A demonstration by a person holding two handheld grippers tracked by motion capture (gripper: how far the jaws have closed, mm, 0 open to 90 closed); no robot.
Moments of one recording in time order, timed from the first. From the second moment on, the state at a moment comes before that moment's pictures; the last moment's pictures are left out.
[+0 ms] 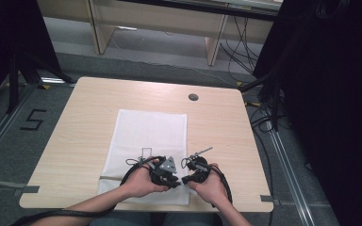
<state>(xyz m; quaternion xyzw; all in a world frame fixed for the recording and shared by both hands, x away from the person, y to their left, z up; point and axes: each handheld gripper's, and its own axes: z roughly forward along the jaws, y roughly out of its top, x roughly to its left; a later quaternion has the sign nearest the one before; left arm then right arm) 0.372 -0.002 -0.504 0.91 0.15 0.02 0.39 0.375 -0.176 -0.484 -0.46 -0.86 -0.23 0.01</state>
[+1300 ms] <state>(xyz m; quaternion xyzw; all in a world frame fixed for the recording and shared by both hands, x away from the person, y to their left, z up) 0.365 -0.007 -0.505 0.91 0.15 0.03 0.39 0.375 -0.177 -0.484 -0.48 -0.85 -0.23 0.02</state>
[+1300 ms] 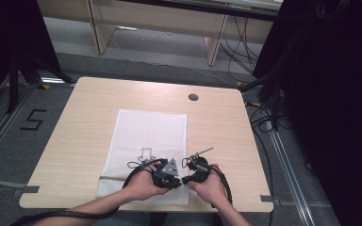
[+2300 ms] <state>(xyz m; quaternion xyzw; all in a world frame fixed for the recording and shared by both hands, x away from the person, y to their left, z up) 0.366 0.007 -0.495 0.91 0.12 0.03 0.39 0.372 -0.175 -0.485 -0.46 -0.86 -0.23 0.00</state>
